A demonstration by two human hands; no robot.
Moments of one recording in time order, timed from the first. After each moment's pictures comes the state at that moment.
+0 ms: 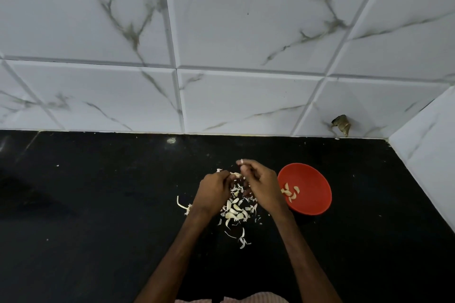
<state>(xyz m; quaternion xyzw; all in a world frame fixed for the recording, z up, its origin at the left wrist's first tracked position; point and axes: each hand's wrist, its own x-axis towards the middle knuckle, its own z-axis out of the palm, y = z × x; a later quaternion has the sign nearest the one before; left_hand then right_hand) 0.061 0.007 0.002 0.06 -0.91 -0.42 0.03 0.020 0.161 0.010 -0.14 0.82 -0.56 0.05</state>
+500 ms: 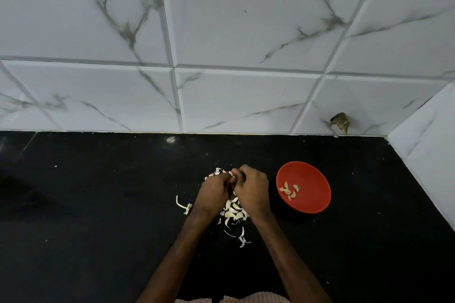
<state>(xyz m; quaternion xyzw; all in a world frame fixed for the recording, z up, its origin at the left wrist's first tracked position) 0.066 0.010 0.003 0.03 -0.90 -0.43 0.00 0.033 0.127 0.003 -0.08 0.92 -0.38 -0.06</state>
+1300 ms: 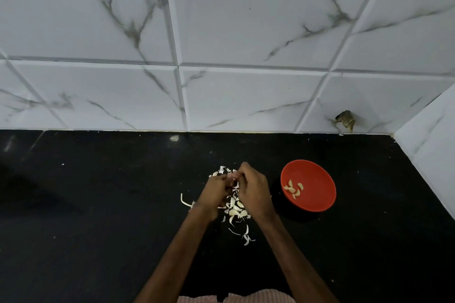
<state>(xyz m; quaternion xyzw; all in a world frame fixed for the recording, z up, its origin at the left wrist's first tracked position) 0.069 0.007 0.010 0.21 -0.67 -0.70 -0.14 0.041 0.130 -0.001 -0.19 0.88 -0.43 -0.06</state>
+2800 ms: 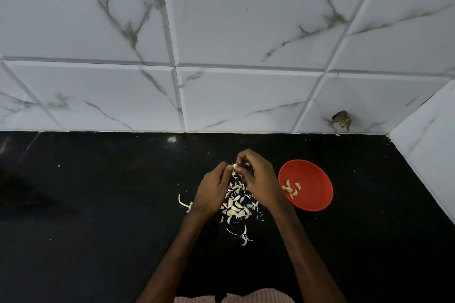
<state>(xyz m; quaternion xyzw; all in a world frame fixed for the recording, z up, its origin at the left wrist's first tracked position) 0.070 0.005 0.007 0.04 -0.82 -0.57 0.05 0.021 0.149 0.033 -0.26 0.84 -0.47 0.00</state>
